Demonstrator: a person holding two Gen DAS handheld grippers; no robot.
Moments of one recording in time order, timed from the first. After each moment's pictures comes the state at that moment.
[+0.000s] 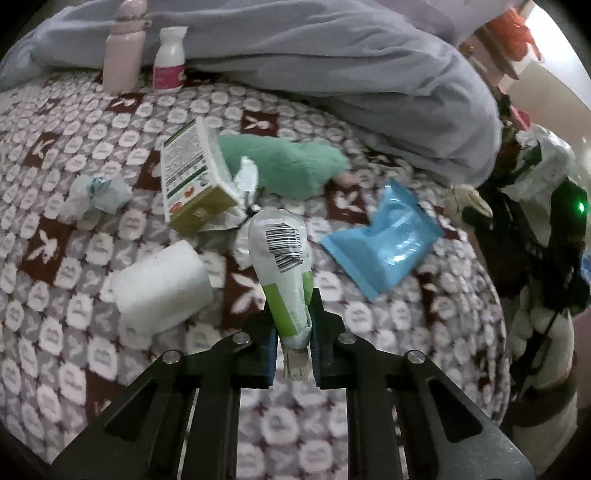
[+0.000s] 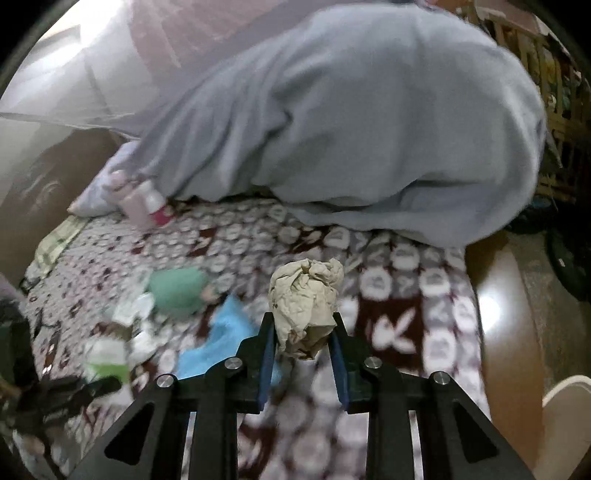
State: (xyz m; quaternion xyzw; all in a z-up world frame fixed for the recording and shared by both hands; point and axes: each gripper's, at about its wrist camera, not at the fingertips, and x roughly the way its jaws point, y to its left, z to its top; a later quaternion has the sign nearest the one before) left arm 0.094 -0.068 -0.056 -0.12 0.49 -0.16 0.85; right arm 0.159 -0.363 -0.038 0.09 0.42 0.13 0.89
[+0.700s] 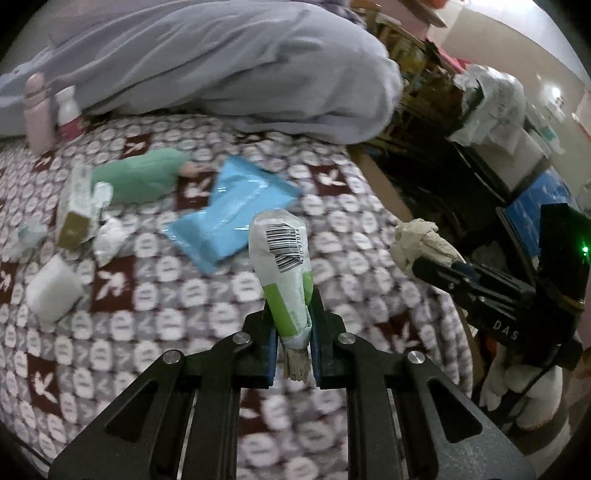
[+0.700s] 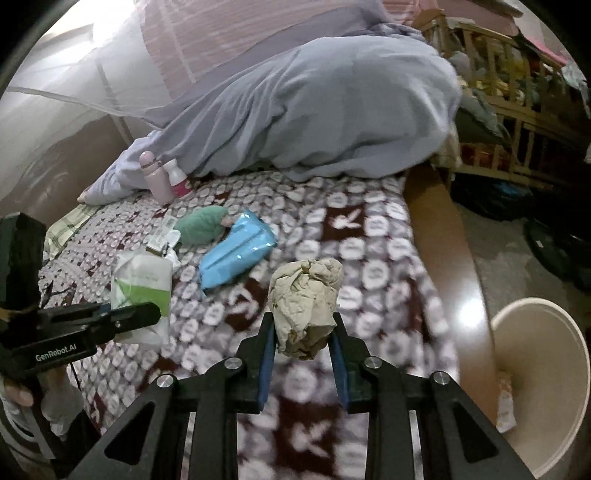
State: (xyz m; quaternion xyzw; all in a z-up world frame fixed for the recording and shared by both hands) left arm 0.037 -0.196 -0.016 -0.04 0.47 -0.26 0.84; right arm 0.022 -0.398 -0.034 0.08 0.41 0.11 0.90
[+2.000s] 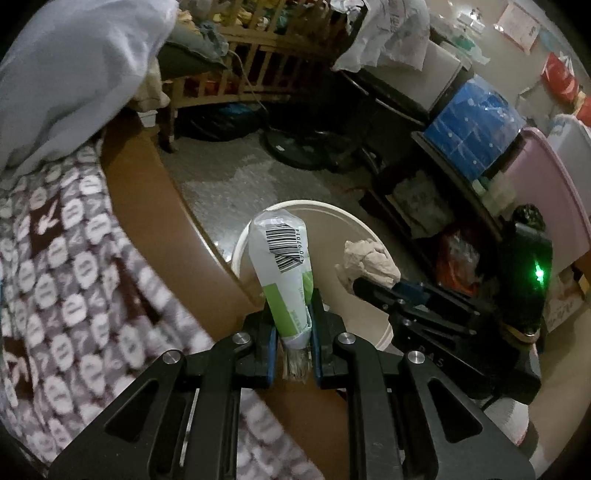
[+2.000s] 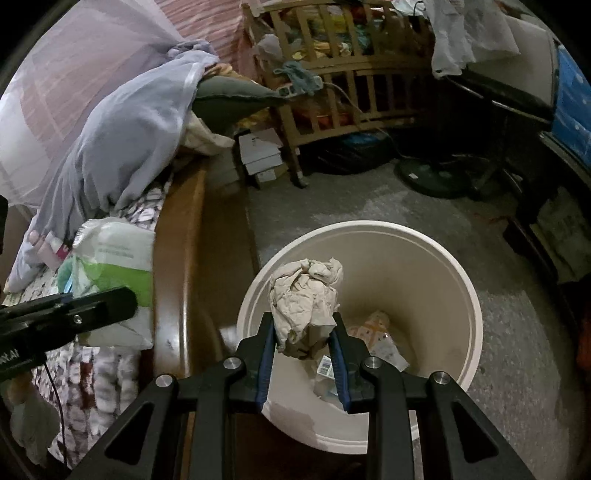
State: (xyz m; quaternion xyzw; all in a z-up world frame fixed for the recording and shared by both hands) left arm 0.025 -0.455 -0.025 0.05 0.48 -0.43 0.76; right arm -0.062 -0.608 -0.069 0.17 0.42 -0.10 0.88
